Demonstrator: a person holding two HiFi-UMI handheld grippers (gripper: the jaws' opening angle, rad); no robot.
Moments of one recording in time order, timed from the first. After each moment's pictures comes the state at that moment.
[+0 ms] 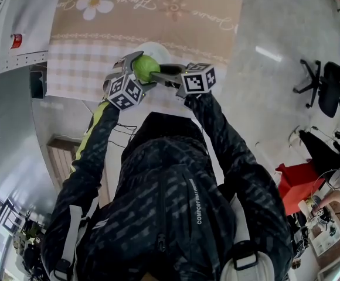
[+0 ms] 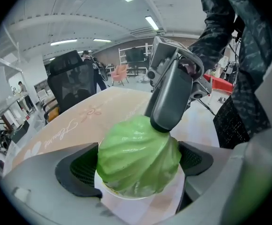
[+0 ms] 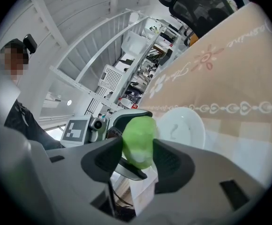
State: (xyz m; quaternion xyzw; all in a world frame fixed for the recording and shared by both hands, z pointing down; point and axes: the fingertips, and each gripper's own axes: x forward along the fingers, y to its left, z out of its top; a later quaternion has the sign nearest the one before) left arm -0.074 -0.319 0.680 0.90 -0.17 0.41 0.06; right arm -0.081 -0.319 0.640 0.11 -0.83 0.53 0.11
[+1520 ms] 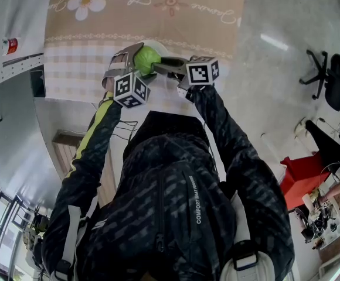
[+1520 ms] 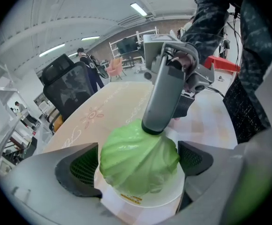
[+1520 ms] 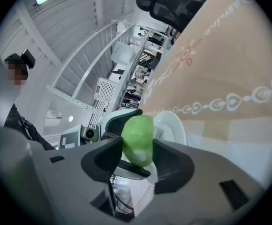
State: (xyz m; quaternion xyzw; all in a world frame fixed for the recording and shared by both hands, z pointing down) left arm -0.067 -0.346 0.693 0.86 -0.16 0.48 -0.01; right arm -0.067 -0.344 0.666 0.12 -0.80 0.59 0.05
